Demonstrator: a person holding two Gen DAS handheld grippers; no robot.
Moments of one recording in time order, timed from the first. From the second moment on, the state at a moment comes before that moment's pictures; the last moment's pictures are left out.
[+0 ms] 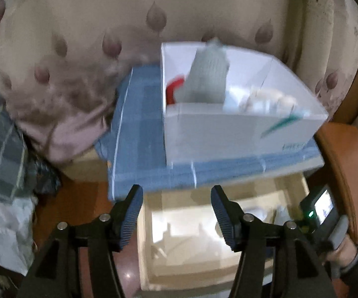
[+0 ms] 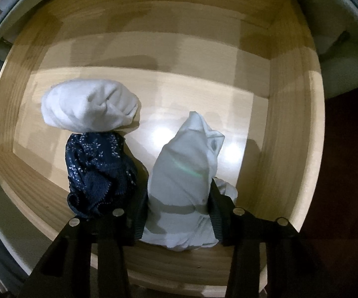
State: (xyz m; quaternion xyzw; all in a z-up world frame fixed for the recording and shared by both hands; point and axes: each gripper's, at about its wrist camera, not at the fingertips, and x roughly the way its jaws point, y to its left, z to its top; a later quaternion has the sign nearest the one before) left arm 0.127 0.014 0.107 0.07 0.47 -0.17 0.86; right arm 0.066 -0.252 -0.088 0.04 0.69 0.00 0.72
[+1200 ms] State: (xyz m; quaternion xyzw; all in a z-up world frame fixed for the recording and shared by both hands) left arm 0.074 0.001 -0.008 0.09 0.50 -0.11 0.85; right arm 0.149 -0.256 0.197 0.05 0.39 -0.03 0.92
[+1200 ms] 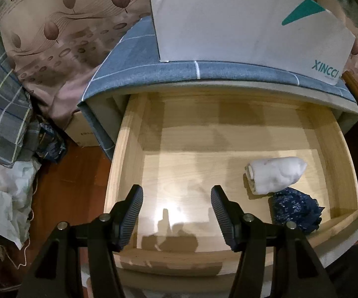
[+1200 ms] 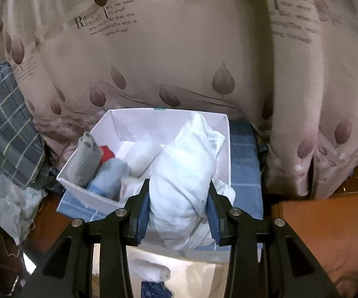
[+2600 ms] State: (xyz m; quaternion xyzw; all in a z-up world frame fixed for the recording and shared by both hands) left arm 0.071 0.042 0.001 -0.04 0.49 -0.11 0.86; right arm 0.159 -0.225 0.167 0.01 0.47 0.01 0.88
